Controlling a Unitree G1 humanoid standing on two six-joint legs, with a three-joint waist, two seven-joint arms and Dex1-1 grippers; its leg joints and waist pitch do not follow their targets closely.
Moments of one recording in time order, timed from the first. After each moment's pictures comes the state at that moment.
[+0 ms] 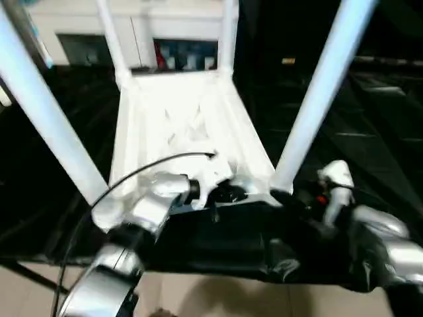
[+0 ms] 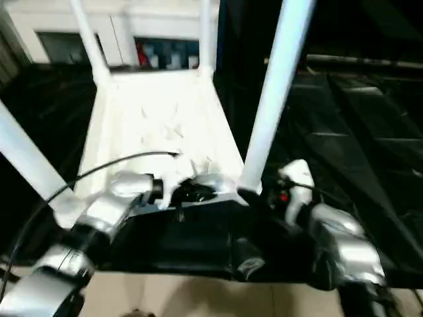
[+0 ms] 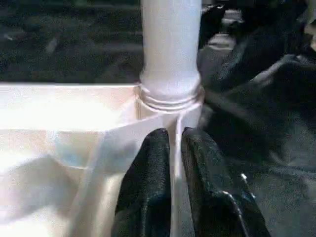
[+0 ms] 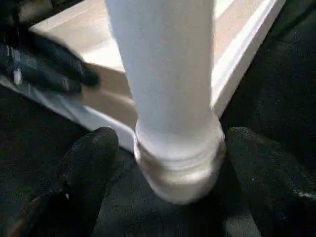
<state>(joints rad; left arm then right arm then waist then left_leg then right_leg) -0.58 0.21 -0.22 0.43 0.03 0.09 -1.04 -0.18 -0.47 -0.09 0.21 0.34 0.29 0.93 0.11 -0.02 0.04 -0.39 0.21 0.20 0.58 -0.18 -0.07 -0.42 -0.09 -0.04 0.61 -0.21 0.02</state>
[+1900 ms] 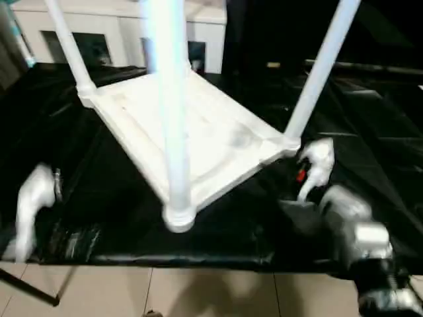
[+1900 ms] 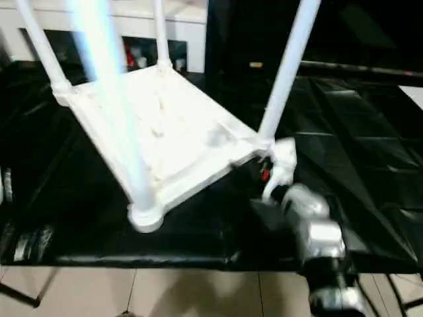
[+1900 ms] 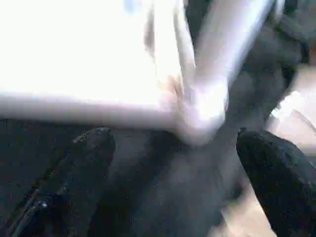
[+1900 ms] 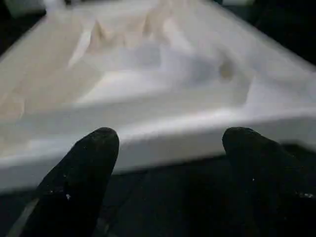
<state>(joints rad) -0.06 0.72 0.32 -0.13 -0.44 0.54 -1.19 -0.35 -0.26 -0.01 0.42 0.24 0.21 0.57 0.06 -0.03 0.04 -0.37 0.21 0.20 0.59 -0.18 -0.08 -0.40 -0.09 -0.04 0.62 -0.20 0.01</state>
